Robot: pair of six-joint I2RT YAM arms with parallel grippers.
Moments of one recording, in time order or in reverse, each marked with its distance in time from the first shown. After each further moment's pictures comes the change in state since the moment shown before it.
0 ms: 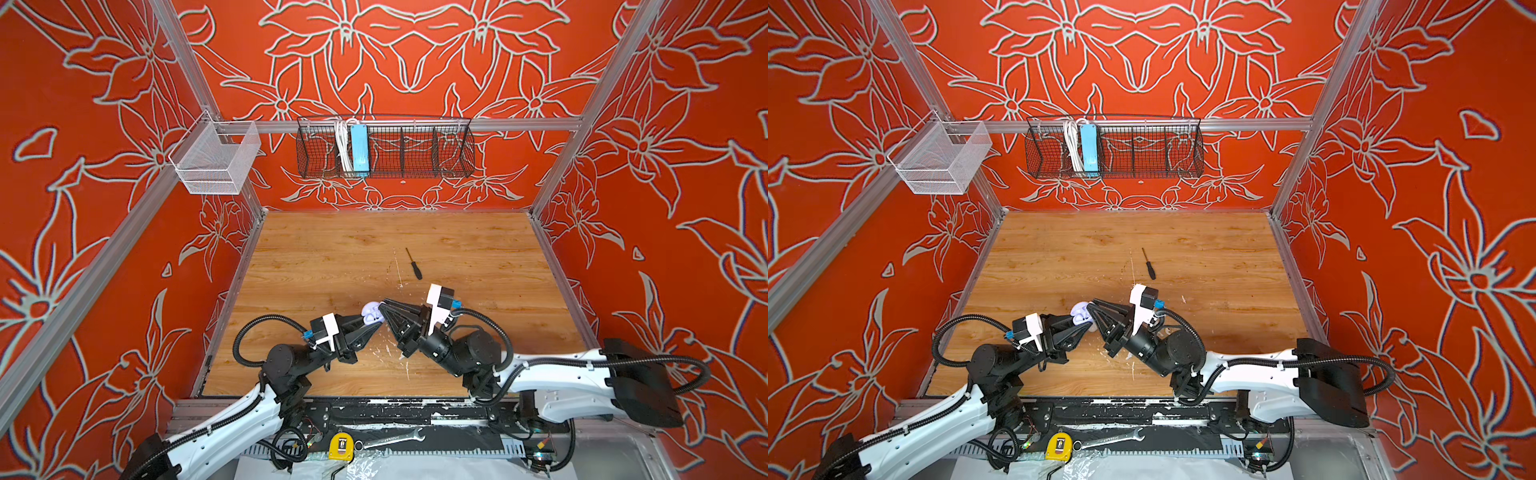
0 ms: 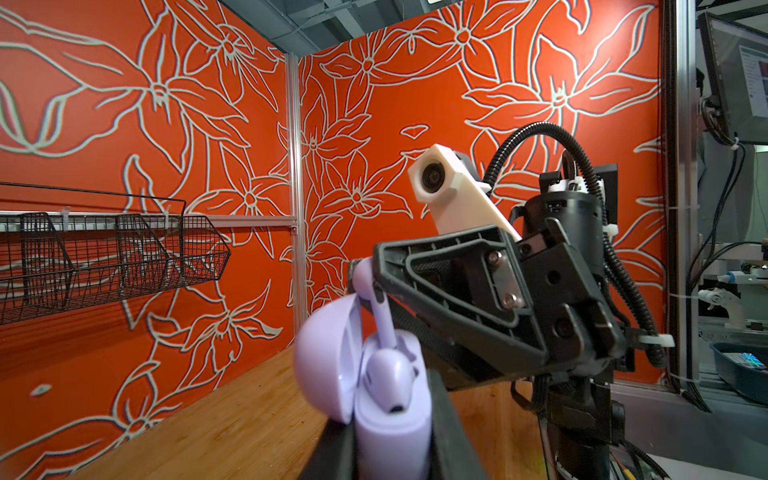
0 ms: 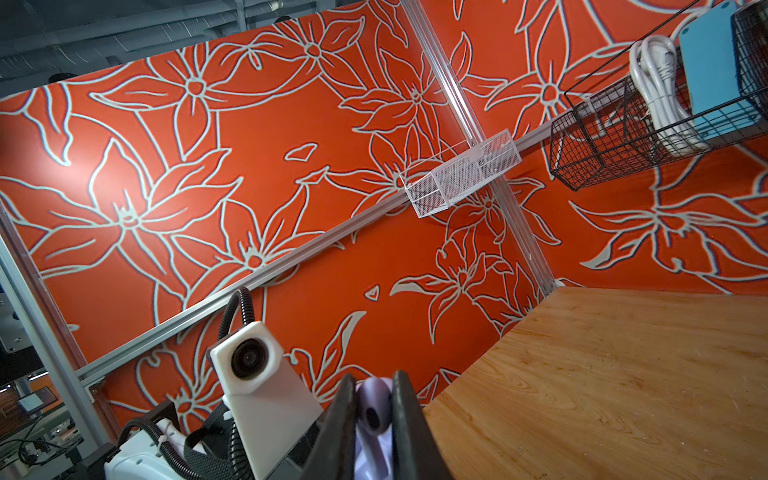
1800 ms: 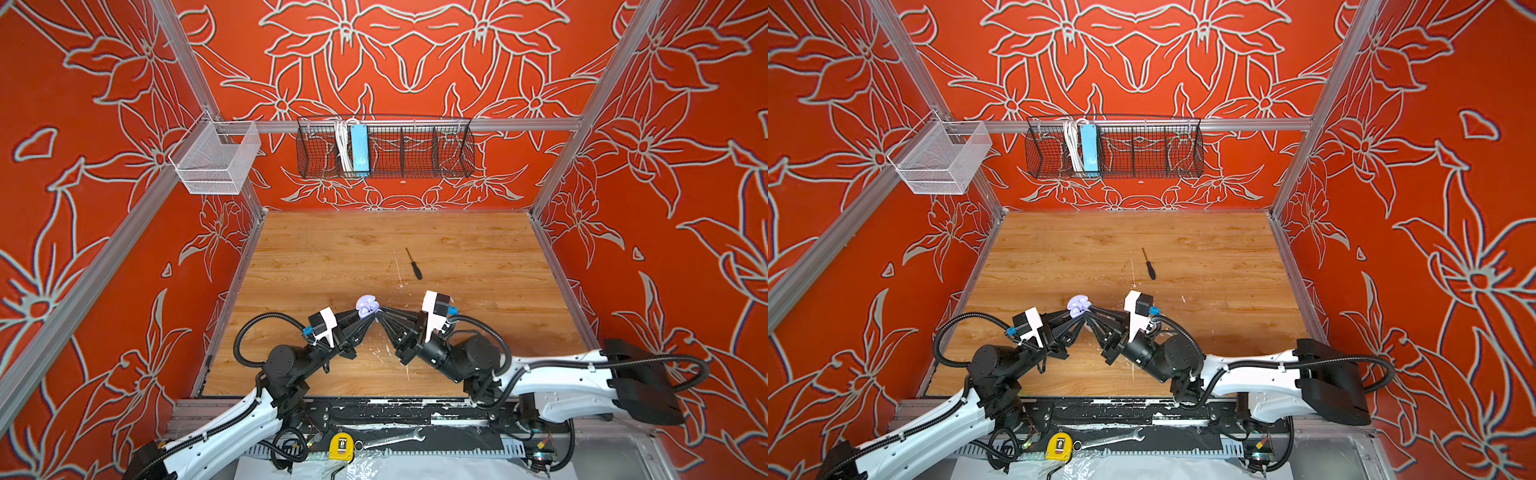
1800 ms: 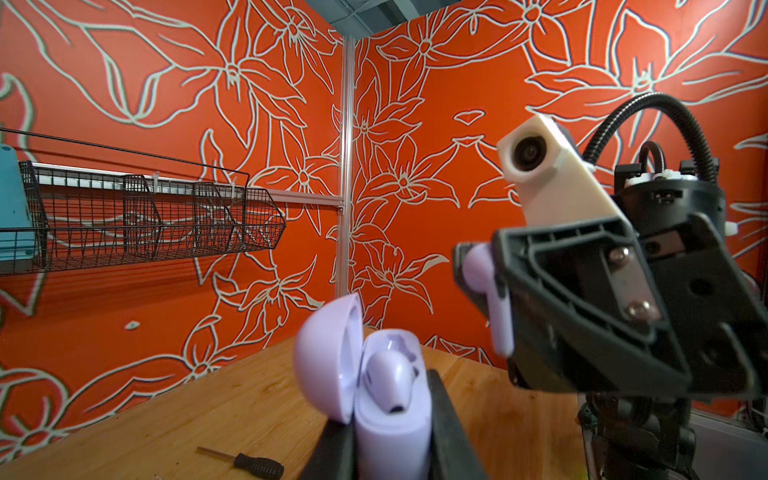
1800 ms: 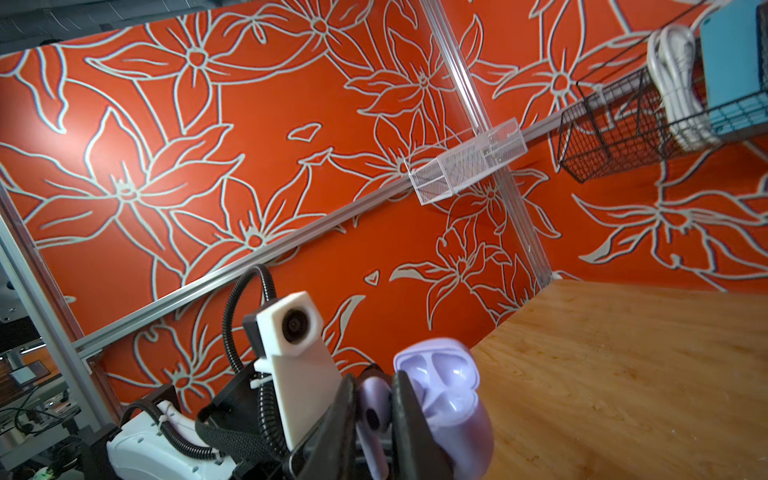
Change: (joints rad) left arm -0.002 -0.063 -0.013 -0.112 -0.157 0.006; right arm 0.046 -0.031 0.003 -0.045 0.027 -0.074
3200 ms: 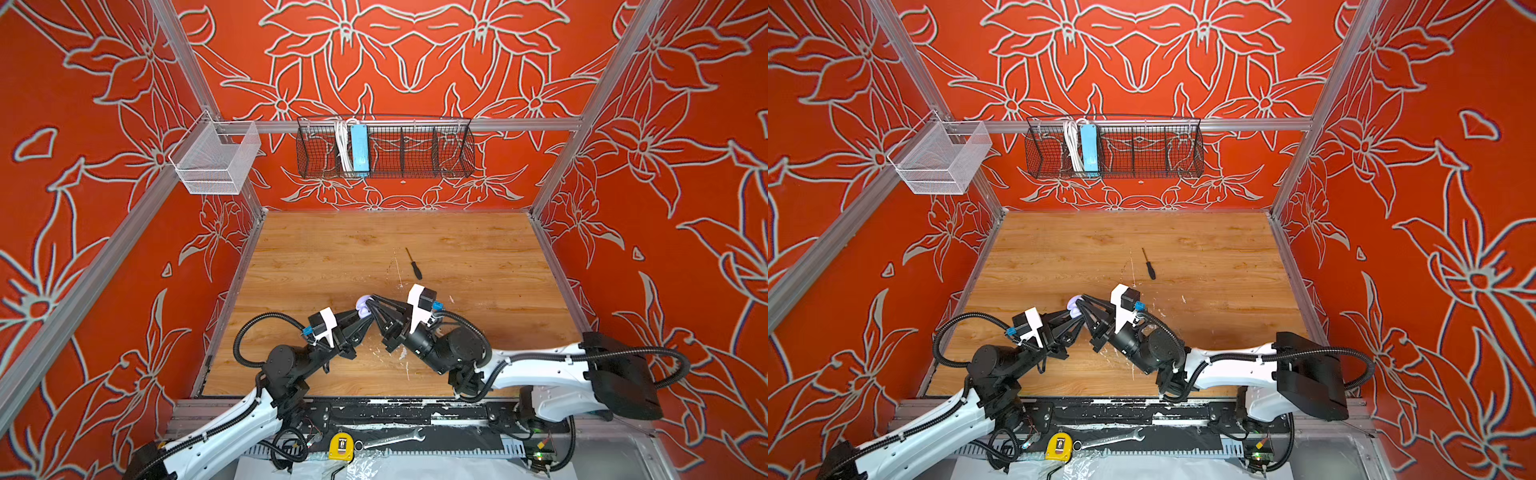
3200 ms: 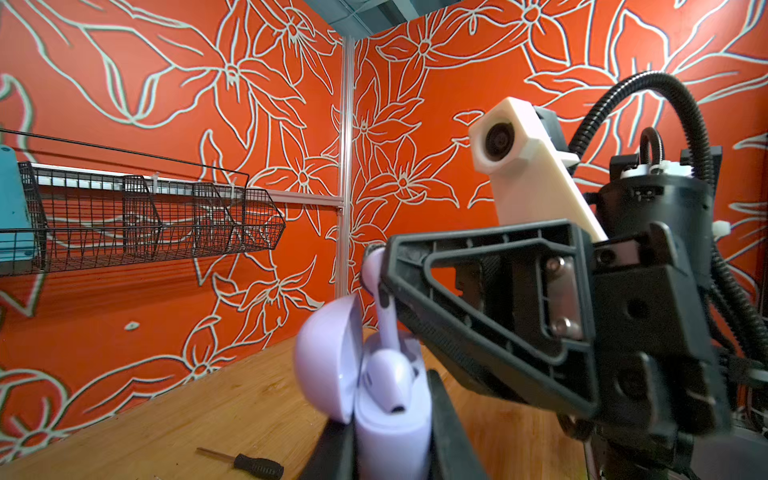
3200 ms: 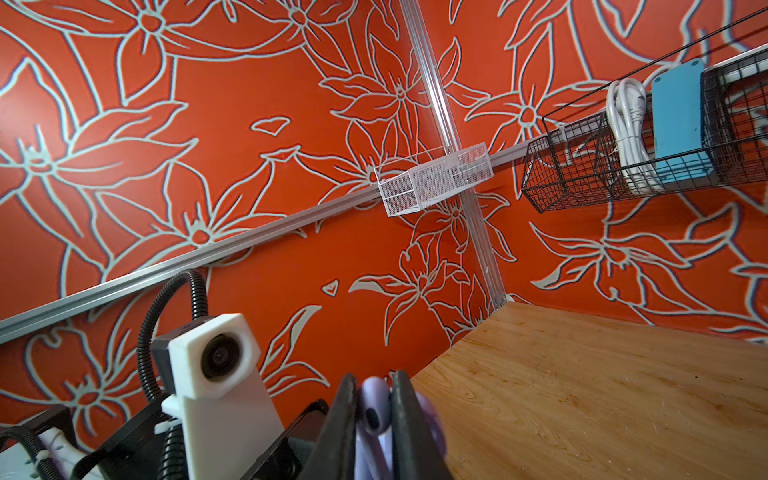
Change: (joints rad) left arm 0.000 -0.005 0.000 0.000 0.004 0.000; right arm -0.038 0.151 0.093 0.036 0.052 -0.110
